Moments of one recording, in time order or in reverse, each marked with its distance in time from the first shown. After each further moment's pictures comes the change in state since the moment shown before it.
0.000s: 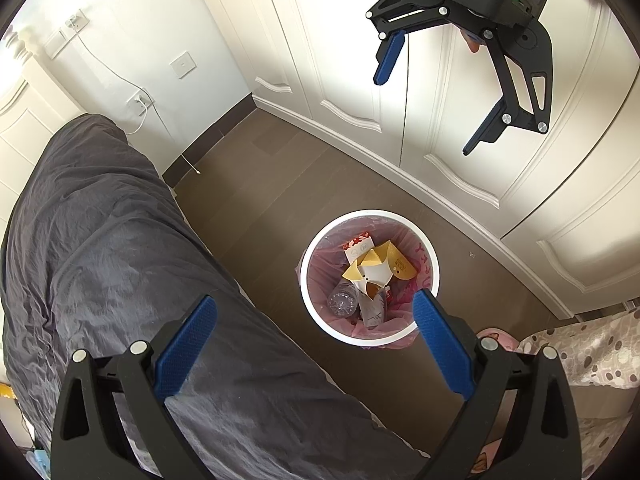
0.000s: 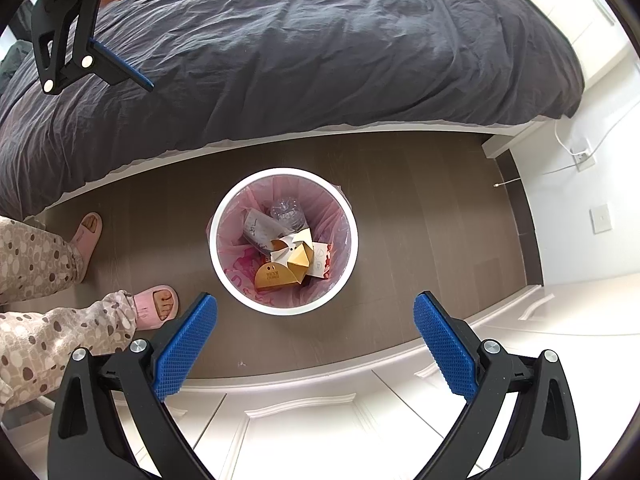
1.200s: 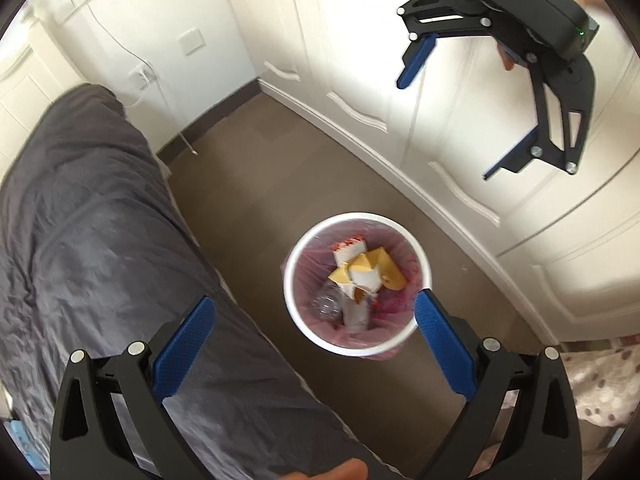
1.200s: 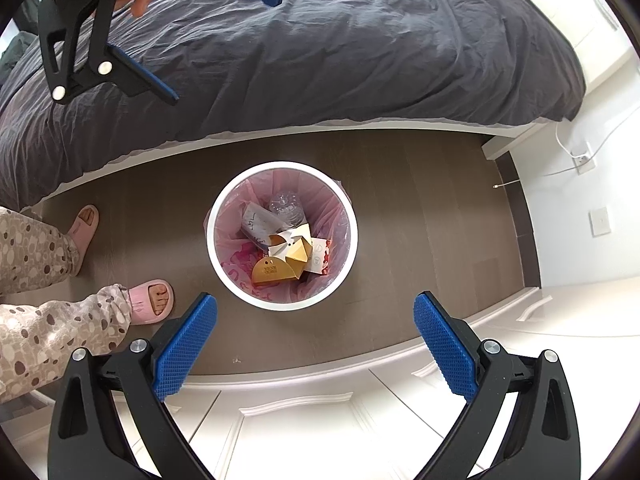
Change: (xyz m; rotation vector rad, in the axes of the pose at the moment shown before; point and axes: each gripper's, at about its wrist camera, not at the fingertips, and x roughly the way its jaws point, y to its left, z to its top) left arm 0.026 -0.004 0.016 -0.097 0.030 -0.001; right arm 0.006 0.004 -0.008 -0.019 0.007 -0.014
